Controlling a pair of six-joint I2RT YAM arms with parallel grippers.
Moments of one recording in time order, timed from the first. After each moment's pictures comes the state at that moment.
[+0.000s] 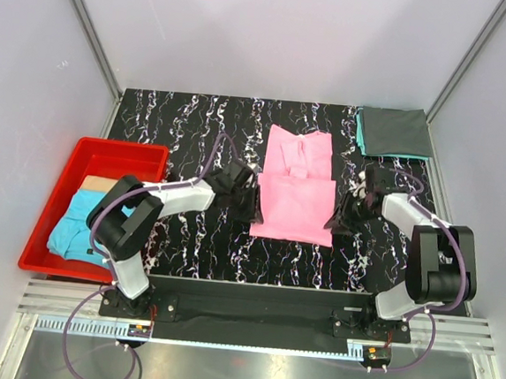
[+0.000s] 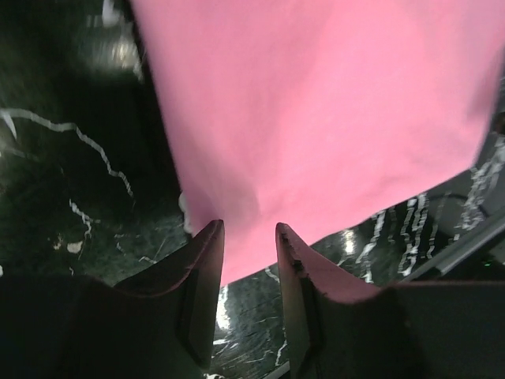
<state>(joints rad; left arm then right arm) -0.66 1.74 1.02 -0.22 0.25 -0.67 0.07 1.54 0.86 -0.55 -0.43 0.43</state>
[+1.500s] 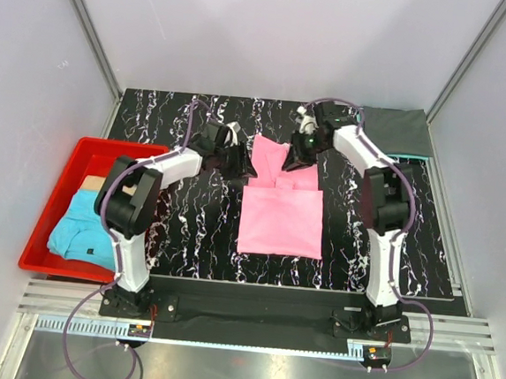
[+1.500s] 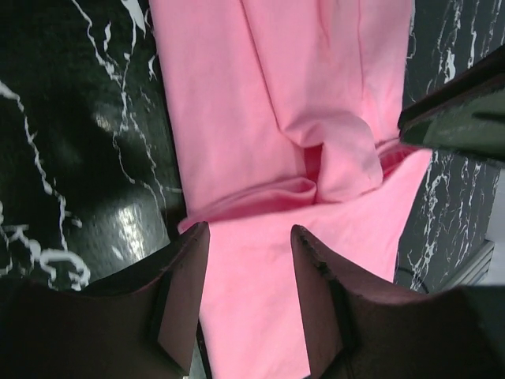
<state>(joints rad) -0.40 1.88 1.23 -0.16 0.38 -0.60 0.30 2.21 1.84 -0.75 -0.57 0.21</state>
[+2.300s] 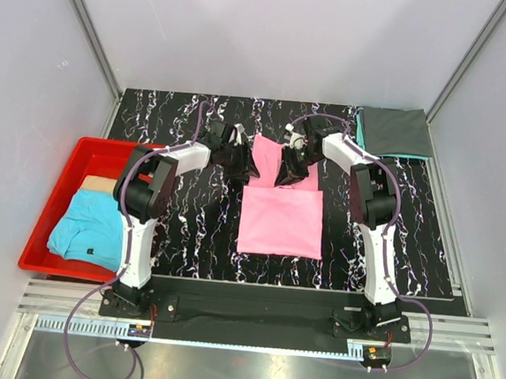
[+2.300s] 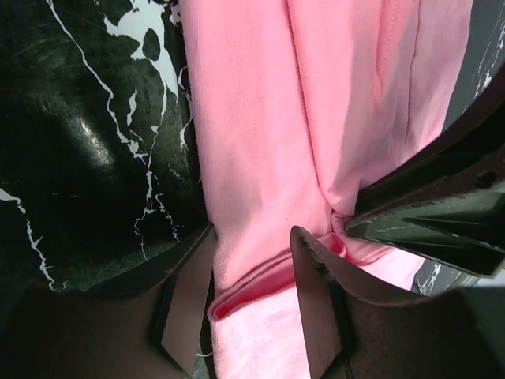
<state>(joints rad) -0.37 2.11 1.41 -0.20 0.44 -0.60 0.34 2.35 1.85 -0.76 -0.65 0.14</state>
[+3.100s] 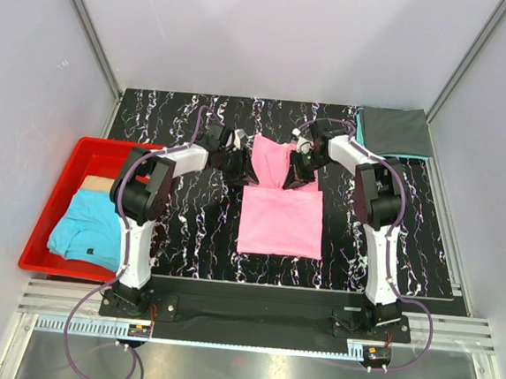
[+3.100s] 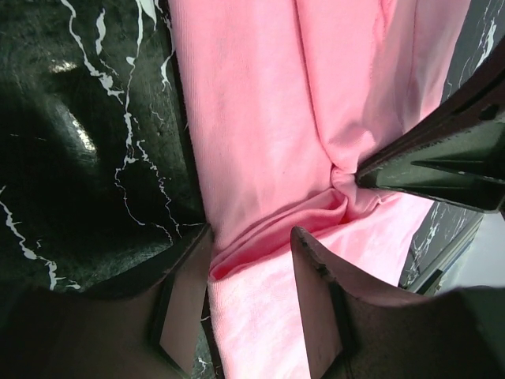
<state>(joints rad) -0.37 2.08 1.37 -0.24 0.53 -0.57 0.31 2.31 1.78 -0.79 -0.66 0.13</state>
